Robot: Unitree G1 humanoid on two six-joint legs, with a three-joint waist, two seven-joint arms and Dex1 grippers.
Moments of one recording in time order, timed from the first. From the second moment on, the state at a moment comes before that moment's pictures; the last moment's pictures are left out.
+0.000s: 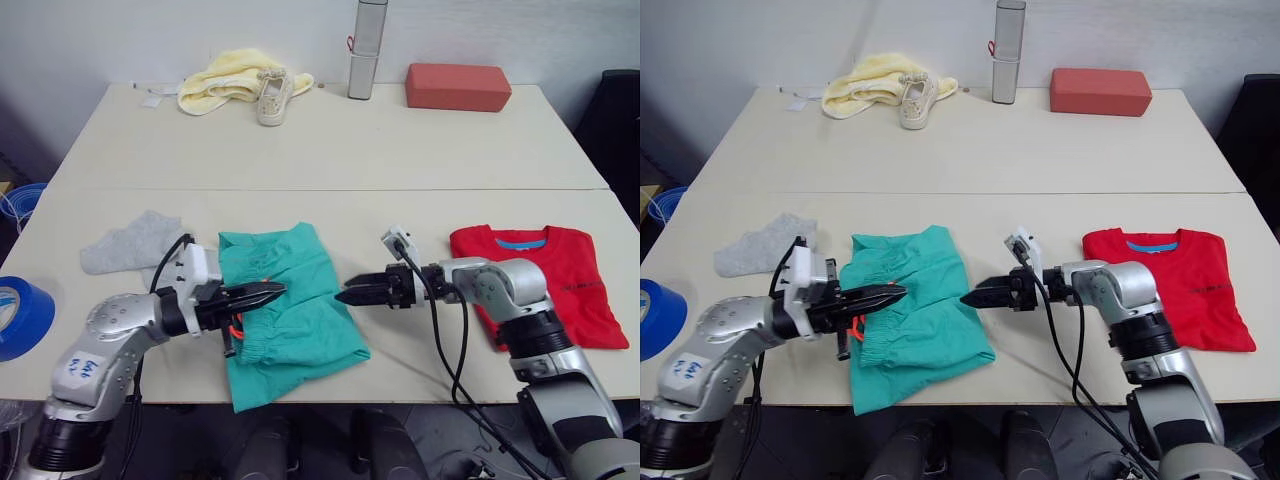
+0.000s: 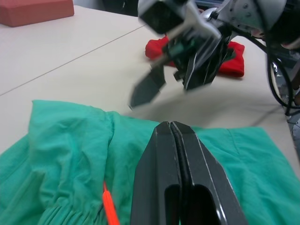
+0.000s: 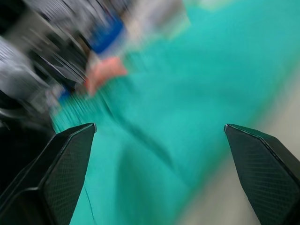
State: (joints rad) left arm -0.15 0.59 0.04 -0.30 -0.52 0.36 -0.88; right arm -0.65 -0.37 0.10 0.18 0.65 0.72 1.11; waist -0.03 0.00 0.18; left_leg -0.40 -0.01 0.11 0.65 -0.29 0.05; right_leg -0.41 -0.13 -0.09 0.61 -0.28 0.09
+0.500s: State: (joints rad) left arm -0.16 0.59 0.00 -0.22 -0.41 0.34 -0.85; right arm -0.54 -0.29 0.28 0.26 0.22 -0.11 1.24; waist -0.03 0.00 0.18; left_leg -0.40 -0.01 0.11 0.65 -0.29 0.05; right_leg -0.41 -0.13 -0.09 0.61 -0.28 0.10
